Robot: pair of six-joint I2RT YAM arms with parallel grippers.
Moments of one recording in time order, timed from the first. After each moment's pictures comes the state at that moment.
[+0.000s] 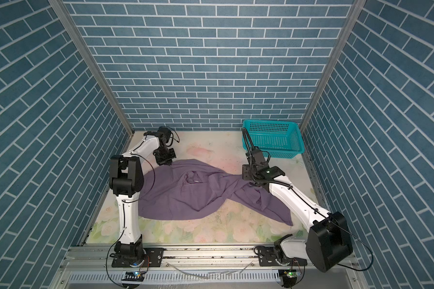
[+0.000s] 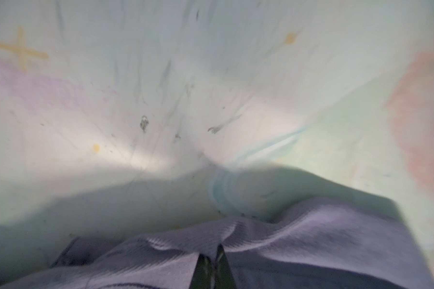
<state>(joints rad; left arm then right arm) -0.12 2.22 1.93 -1.10 0.02 -0.52 0.51 1.31 1.00 -0.56 0.18 0.36</state>
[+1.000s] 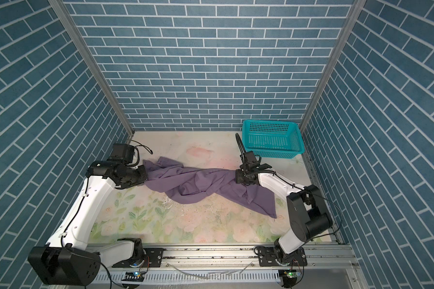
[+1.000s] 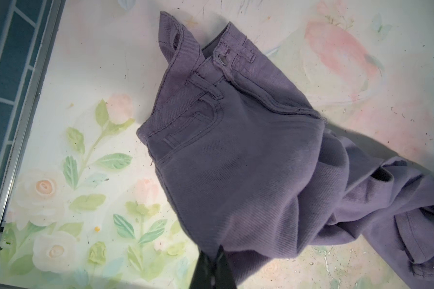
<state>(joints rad) -0.05 1.18 1.21 -1.14 0.00 -0.39 0.49 1.62 1.00 -0.45 -0.05 0.37</state>
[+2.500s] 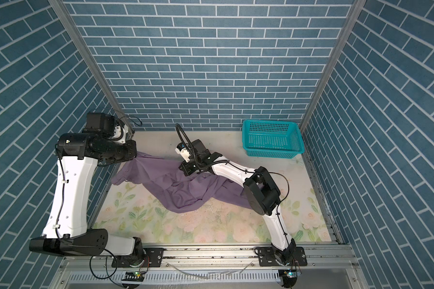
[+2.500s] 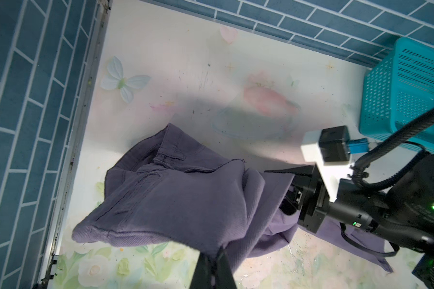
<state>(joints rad) -0.01 1.43 1.92 -1.48 0.10 -0.23 0.84 2.09 1.70 -0.31 -0.38 0.15</state>
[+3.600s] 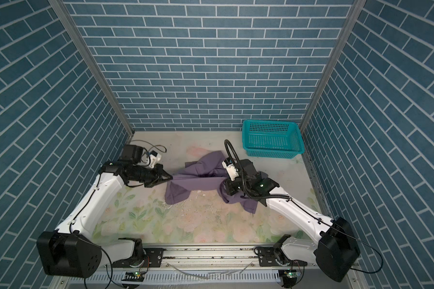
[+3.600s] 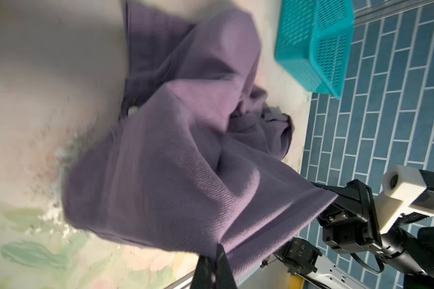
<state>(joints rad) -0.08 1.22 1.01 -0.92 0.66 -0.46 0.72 1.21 0.85 -0.40 -0.19 0.22</state>
